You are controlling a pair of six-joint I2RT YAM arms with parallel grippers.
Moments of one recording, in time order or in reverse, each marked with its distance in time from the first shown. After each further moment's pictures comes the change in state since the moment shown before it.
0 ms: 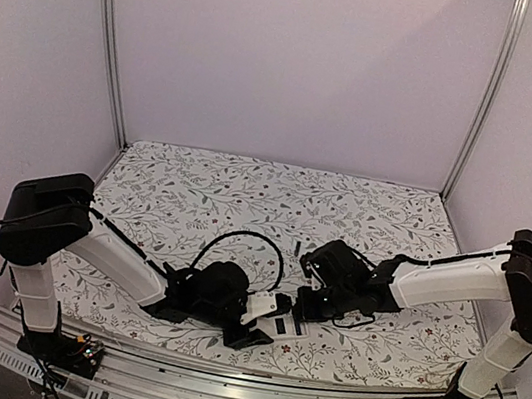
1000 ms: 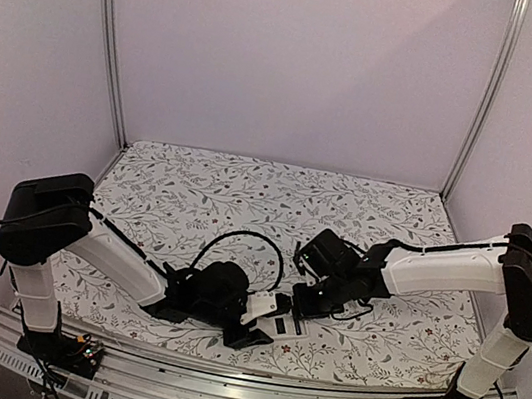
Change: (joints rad) left arm 0.000 -0.001 0.000 0.001 -0.002 0.000; right arm 0.001 0.045 0.146 -0.198 0.002 -0.071
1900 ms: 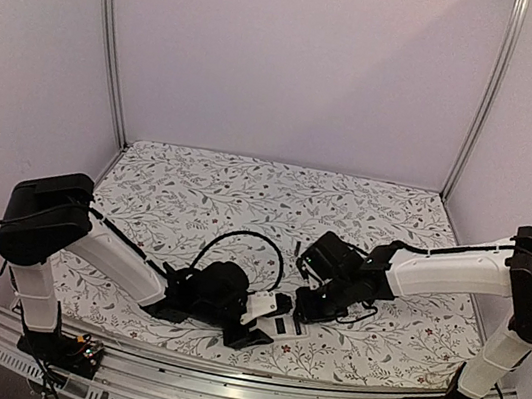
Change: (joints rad) left arm 0.000 -0.001 0.000 0.000 -0.001 0.000; right arm 0.006 -0.032 -0.022 -0.035 -0.004 0.012
